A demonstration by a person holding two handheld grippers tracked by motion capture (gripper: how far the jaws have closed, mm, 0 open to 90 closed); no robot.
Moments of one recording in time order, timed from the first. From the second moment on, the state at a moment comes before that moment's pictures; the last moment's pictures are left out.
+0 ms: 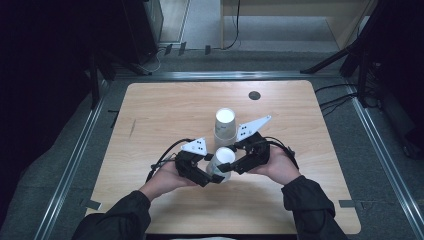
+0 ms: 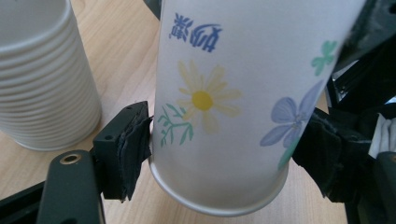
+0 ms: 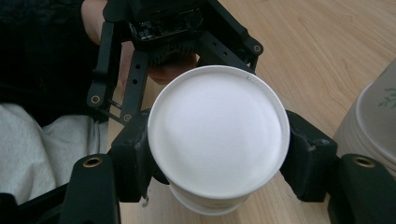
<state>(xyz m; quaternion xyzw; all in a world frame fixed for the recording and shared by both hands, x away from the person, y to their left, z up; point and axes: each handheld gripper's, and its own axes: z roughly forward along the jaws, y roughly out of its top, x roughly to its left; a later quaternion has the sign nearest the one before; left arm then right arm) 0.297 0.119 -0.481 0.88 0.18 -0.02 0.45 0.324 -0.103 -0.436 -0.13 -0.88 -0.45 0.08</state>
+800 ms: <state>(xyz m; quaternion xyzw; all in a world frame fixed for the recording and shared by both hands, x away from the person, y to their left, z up) 0.298 0.121 -0.478 0.88 0.16 -0.03 0.45 0.325 -0.104 -0.439 -0.13 -0.88 -0.45 0.09</state>
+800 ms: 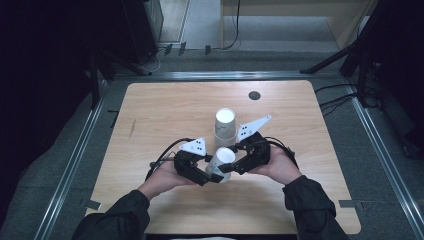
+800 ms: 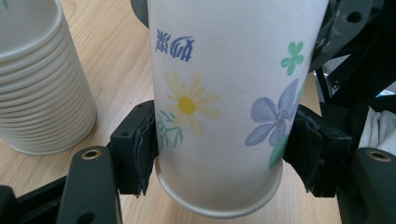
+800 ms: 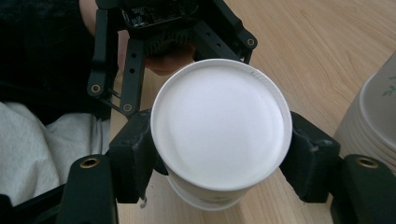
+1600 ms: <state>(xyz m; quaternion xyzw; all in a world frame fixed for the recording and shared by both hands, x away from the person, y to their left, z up) 0.314 0.148 -0.439 0.93 0.14 -0.03 0.34 0.311 -0.120 -0.448 -0.14 -0.89 -0.43 0.04</state>
